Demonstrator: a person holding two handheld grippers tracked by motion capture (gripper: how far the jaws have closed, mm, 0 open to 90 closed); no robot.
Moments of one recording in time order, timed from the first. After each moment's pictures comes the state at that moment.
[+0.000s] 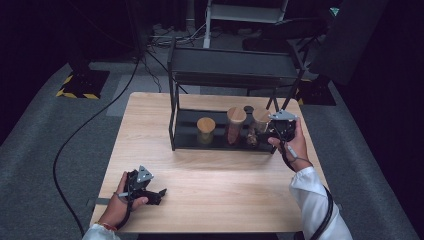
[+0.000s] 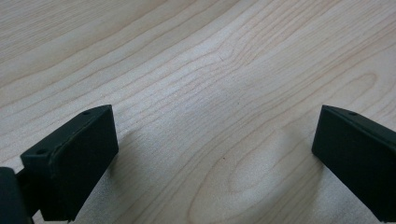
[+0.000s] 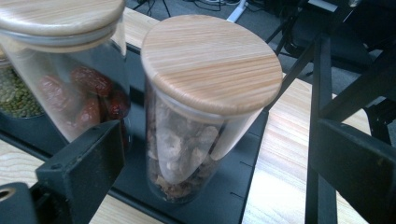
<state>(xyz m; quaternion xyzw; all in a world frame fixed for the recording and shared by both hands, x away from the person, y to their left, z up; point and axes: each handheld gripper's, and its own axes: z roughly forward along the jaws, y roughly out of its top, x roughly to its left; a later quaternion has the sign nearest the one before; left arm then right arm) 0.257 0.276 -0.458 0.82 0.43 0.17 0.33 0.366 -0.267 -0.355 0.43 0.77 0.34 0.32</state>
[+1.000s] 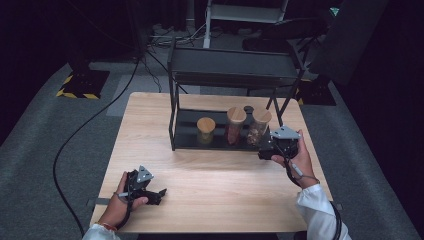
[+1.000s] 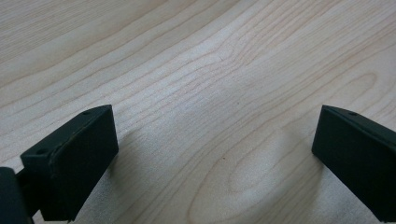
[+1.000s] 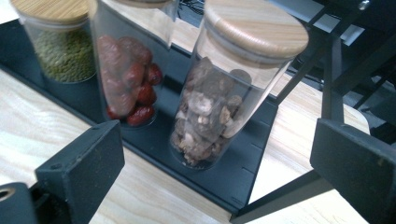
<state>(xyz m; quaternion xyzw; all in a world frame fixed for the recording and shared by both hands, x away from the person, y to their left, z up) 0.257 0.276 -0.458 0.82 0.43 0.17 0.33 0.317 -0.280 -0.373 0.38 0.78 0.35 0.34</state>
